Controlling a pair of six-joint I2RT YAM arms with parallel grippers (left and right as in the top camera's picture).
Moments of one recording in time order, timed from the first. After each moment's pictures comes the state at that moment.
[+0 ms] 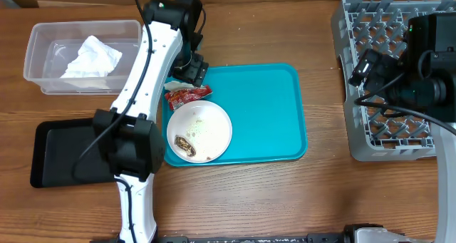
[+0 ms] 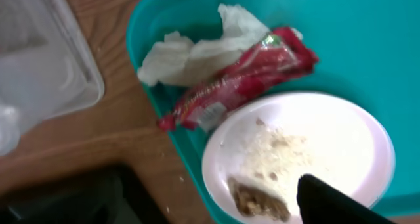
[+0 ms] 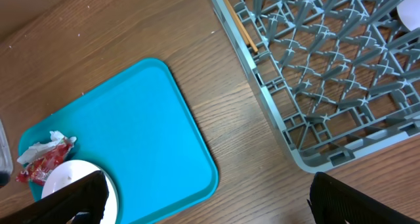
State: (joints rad) left arm -0.25 2.21 2.15 -1.49 -0.12 0.05; right arm 0.03 1.42 1.82 -1.46 0.04 0.49
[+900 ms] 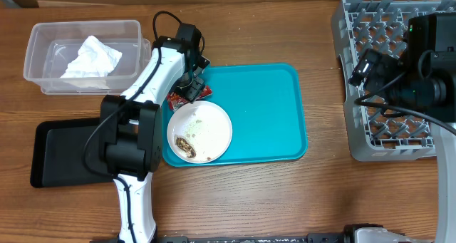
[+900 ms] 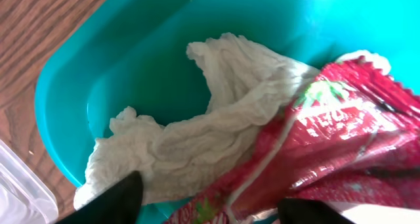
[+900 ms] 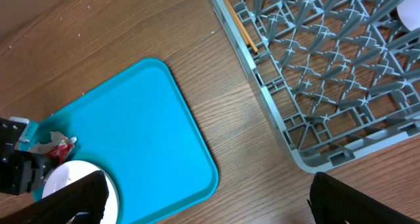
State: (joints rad) left arm -0.24 2.21 1.73 -1.01 -0.13 0.33; right arm 0.03 1.42 1.82 -1.46 0.04 0.48
